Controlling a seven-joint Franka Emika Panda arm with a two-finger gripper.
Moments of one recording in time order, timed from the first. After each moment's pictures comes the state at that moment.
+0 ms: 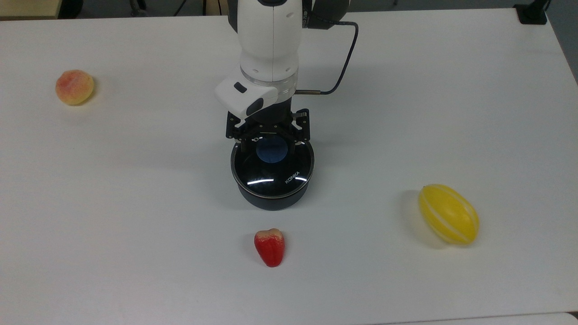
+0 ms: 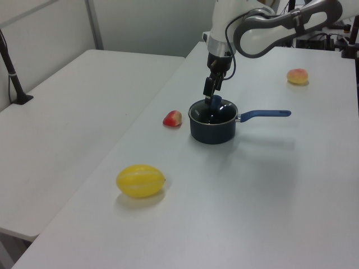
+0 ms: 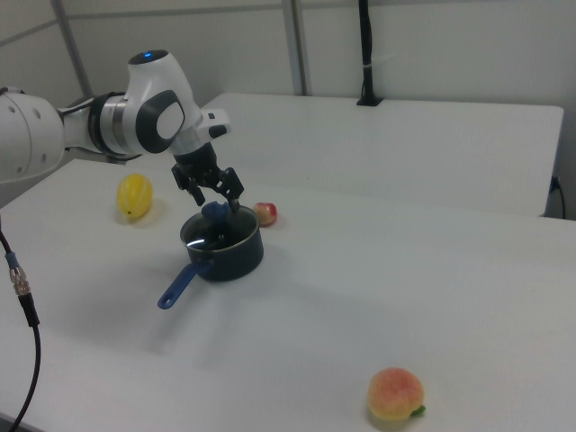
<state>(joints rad) 0.22 0.45 -0.06 -1.49 -0.05 2.14 0.13</state>
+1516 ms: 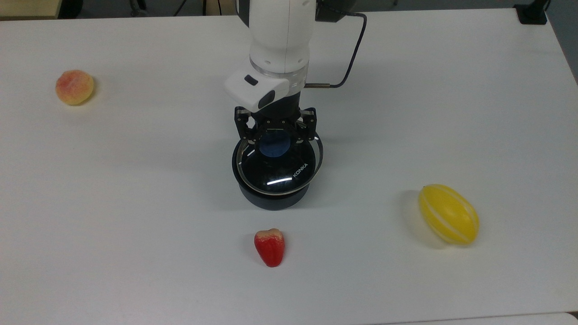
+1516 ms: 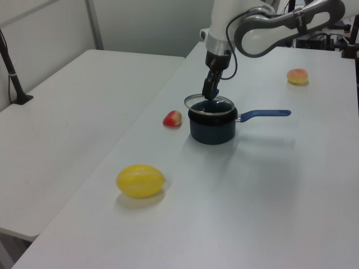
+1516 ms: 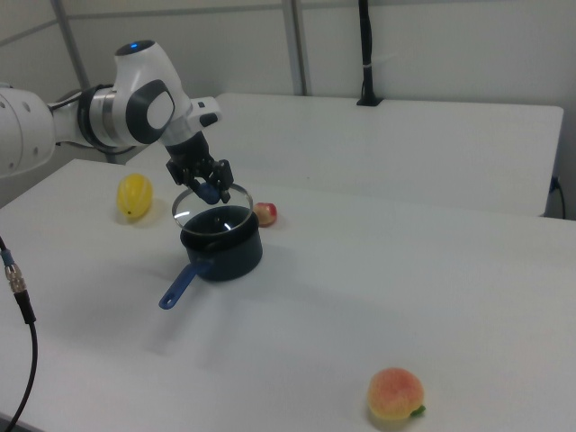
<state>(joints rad) 0.22 0.43 -0.04 -1.48 -0.09 2.14 0.13</state>
